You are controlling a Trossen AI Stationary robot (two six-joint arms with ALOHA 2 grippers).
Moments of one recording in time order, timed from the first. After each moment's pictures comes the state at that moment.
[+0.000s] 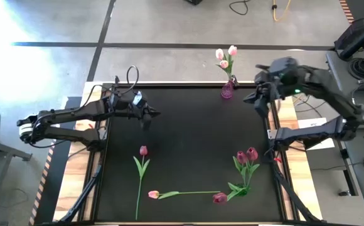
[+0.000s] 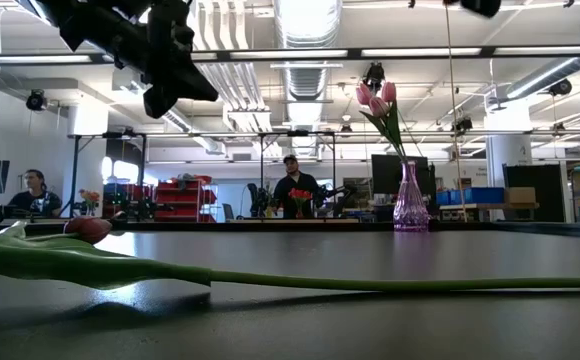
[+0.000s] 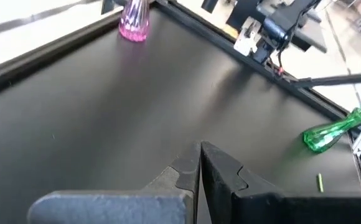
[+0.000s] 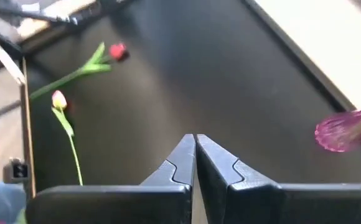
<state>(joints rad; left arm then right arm) 0.35 1.01 0.71 -0.17 0.14 -0.36 -0.46 1.11 1.59 -1.28 -0.25 0.11</state>
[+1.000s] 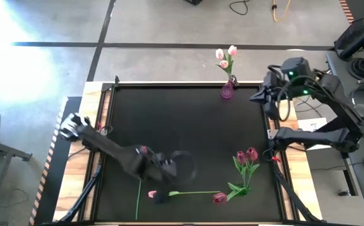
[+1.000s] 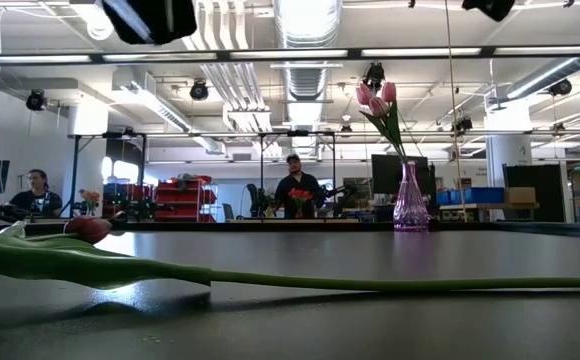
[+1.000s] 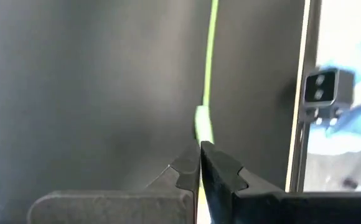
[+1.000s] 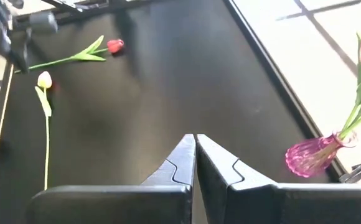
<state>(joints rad) -0.50 1.76 1.48 -0.83 -0.09 -0.67 -0.66 0.97 1.45 -1.24 -0.40 -0.22</state>
